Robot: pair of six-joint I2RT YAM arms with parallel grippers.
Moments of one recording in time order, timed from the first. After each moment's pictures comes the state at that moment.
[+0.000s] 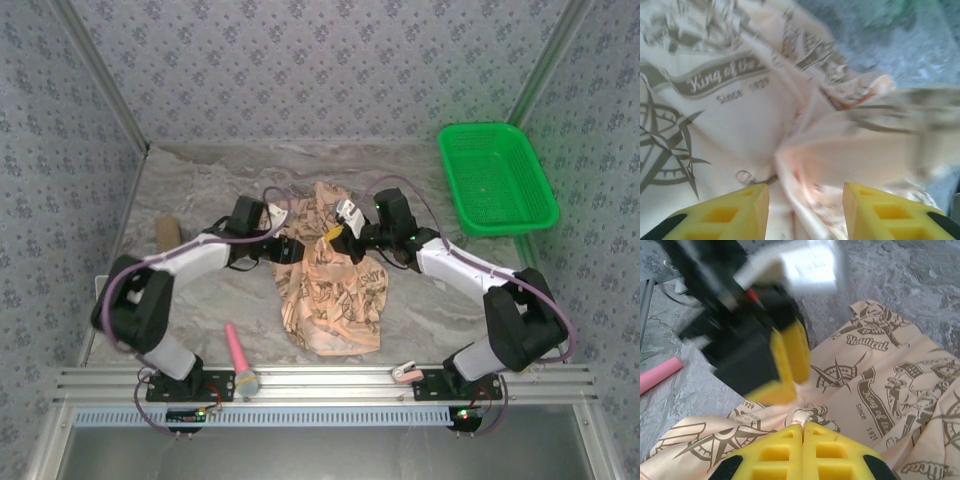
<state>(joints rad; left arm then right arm) -0.46 1.52 0.88 -0.20 0.58 -0.21 0.51 1.48 0.89 -0.01 -0.66 -0.27</state>
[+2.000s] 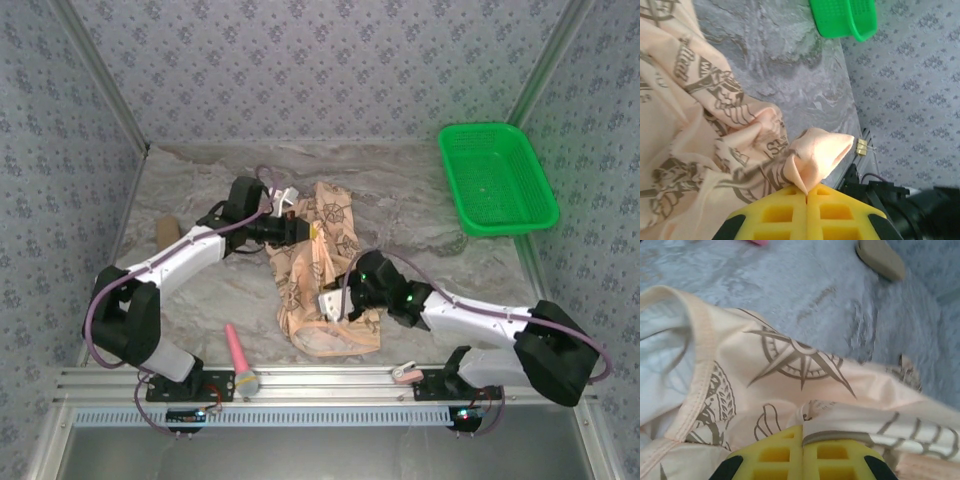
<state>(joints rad) -0.47 1.51 1.02 -0.21 0.79 -0.65 0.92 1.22 0.54 0.08 -0.27 -1.08</state>
